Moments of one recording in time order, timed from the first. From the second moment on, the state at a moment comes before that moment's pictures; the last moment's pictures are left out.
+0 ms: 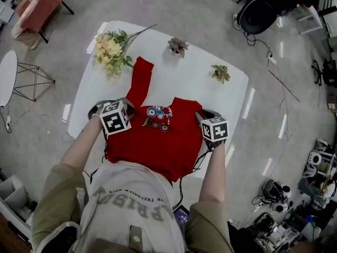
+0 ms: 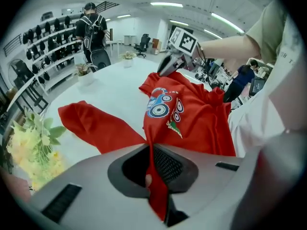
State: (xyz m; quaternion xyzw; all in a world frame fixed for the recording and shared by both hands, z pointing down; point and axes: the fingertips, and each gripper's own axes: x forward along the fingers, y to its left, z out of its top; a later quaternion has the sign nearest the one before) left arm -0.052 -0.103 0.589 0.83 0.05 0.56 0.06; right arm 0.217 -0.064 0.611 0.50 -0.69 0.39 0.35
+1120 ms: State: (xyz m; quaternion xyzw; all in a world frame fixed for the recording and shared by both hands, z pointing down) left arm -0.012 -0.041 0.528 0.86 -0.01 0.50 0.02; right arm 0.261 0.018 0.539 0.51 -0.74 0.33 0.28
